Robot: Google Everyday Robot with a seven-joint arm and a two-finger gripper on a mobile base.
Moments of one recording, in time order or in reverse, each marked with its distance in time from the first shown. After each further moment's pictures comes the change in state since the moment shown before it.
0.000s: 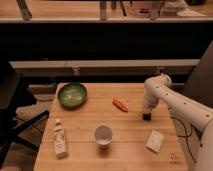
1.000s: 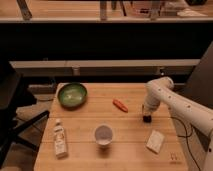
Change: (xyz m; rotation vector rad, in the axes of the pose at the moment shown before) arm 0.003 0.015 -0.007 0.011 -0.025 0.020
